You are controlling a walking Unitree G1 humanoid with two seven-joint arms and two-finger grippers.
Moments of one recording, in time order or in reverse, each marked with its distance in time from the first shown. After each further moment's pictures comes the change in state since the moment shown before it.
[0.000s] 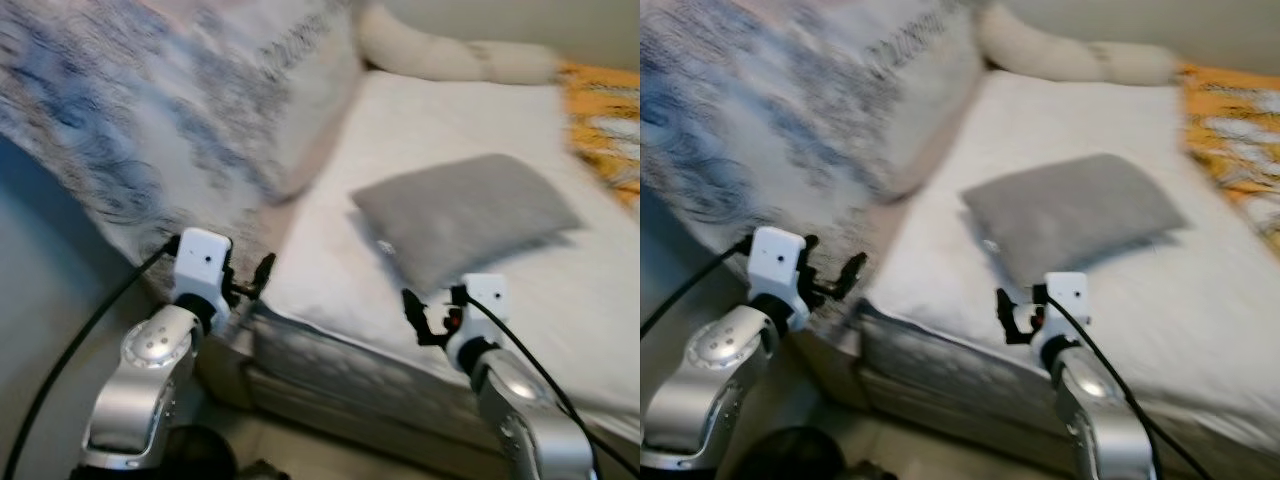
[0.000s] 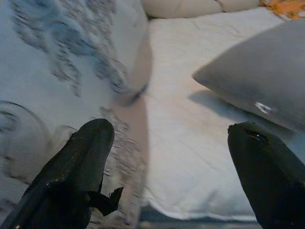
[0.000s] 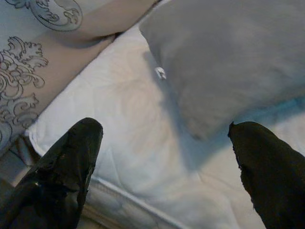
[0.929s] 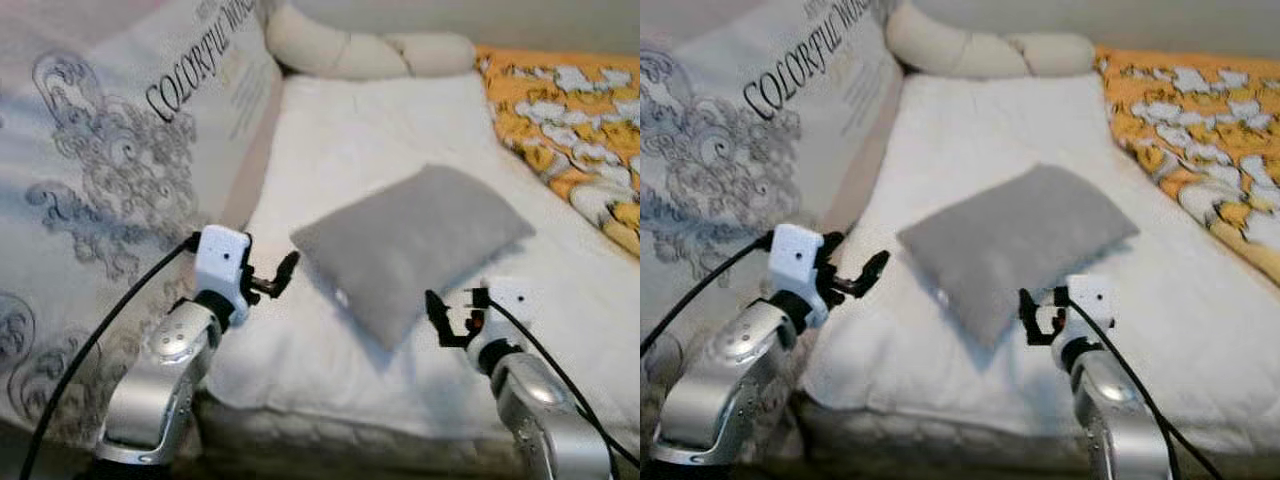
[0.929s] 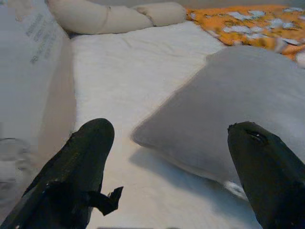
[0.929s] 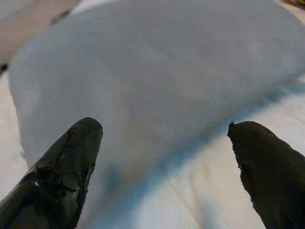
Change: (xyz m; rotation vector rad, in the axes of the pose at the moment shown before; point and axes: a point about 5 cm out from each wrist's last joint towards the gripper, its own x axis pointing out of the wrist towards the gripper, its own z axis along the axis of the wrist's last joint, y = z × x) left arm 0.006 -0.015 0.006 -0.032 -0.036 -0.086; right arm -0.002 -0.013 0.002 -0.025 -0.019 -0.059
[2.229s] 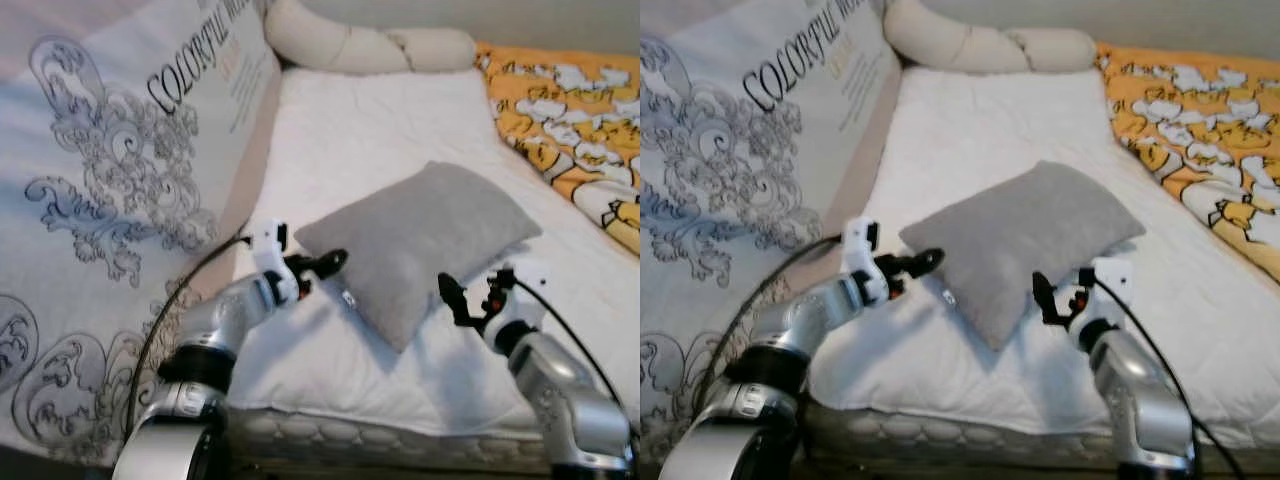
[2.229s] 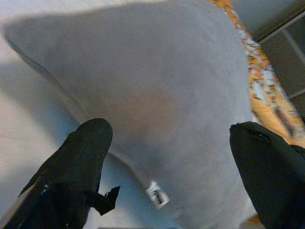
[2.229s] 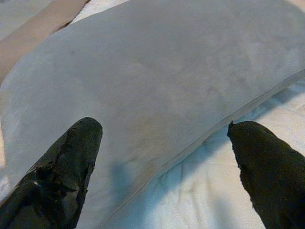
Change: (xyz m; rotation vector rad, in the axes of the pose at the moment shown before) left arm 0.091 -0.021 -0.043 -0.698 0.283 -0.229; right arm 0.015 -0.036 0.012 0.093 -0.014 0.037
